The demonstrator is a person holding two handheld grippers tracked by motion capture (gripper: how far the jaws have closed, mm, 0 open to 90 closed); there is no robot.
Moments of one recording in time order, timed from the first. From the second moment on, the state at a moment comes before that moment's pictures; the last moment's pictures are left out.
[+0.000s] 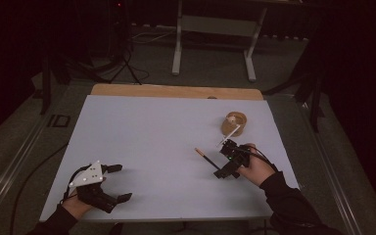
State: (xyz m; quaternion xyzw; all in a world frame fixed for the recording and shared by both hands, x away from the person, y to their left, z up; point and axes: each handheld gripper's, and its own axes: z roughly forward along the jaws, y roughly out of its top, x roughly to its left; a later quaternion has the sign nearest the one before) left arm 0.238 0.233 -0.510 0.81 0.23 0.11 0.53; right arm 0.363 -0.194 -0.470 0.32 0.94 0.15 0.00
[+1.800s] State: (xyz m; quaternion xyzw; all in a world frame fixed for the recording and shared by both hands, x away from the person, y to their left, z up) left arm 0.241 0.235 -0.512 0.81 0.24 0.09 0.53; right arm 0.425 -0.121 -0.492 0.29 0.95 0.10 0.04
